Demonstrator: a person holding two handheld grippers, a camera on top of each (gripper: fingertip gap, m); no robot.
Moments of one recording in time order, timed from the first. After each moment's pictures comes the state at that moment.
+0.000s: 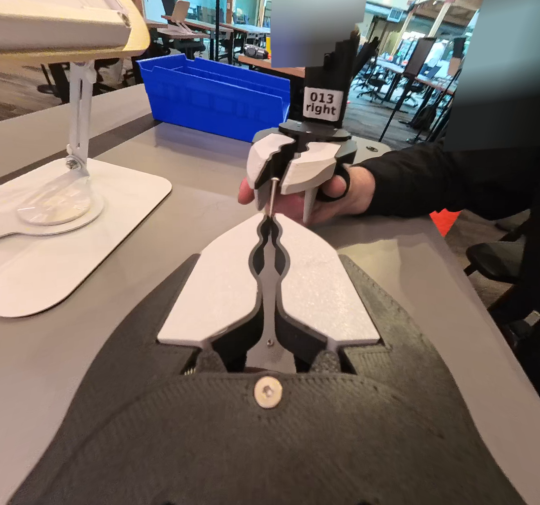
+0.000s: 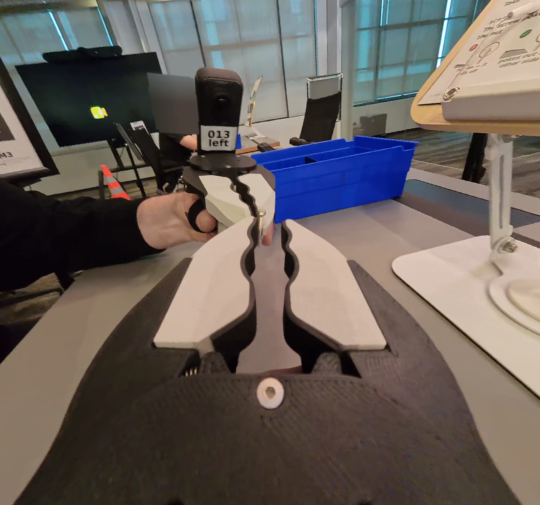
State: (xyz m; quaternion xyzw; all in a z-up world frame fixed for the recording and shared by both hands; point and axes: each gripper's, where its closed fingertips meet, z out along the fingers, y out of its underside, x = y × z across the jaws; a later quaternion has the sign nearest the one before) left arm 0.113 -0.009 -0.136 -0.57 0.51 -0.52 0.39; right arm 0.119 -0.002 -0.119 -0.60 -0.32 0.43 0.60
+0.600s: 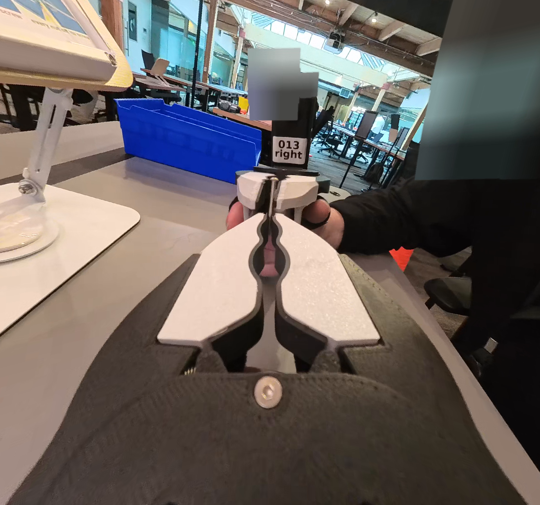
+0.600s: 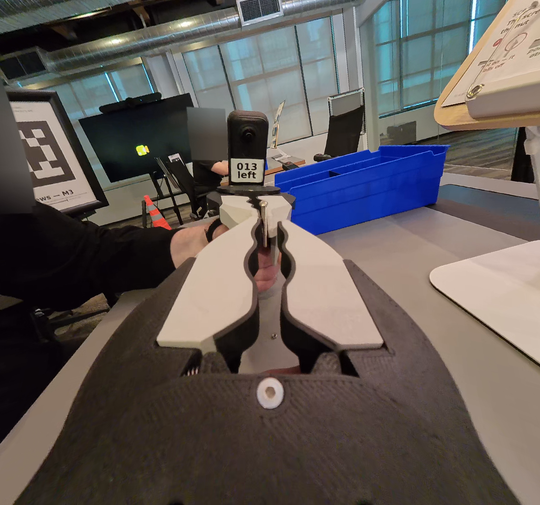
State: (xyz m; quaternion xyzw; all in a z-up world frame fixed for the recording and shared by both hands) left arm 0.120 -0.019 -0.119 -0.52 0.46 -0.61 0.39; right arm 0.116 -0.010 -0.108 -0.57 -0.29 0.50 0.58
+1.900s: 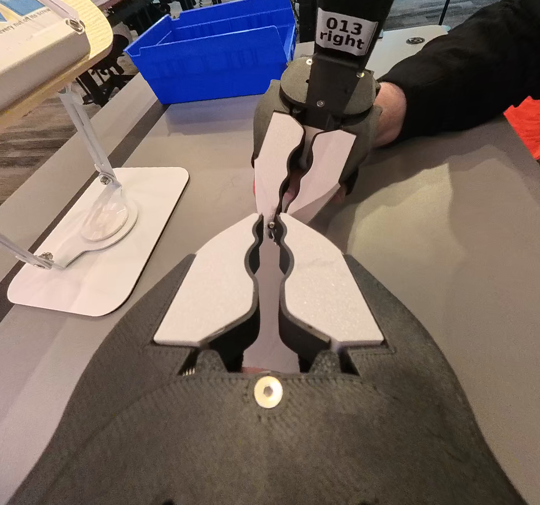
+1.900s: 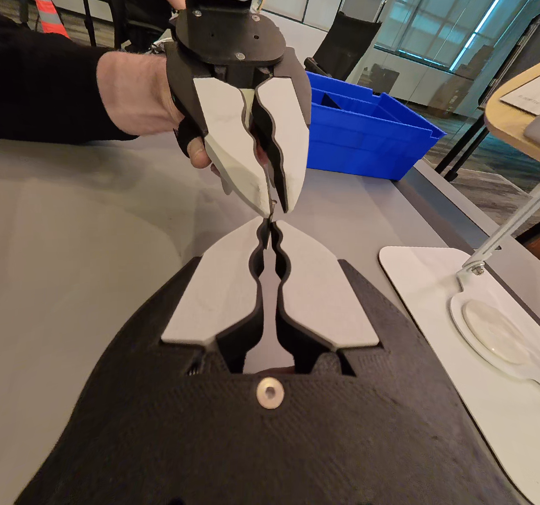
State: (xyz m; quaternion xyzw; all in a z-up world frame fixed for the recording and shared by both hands) left arm 0.110 -0.021 -0.148 -0.54 0.63 -0.36 0.43; right arm 0.095 -0.018 -0.159 -0.61 -0.49 0.26 0.57
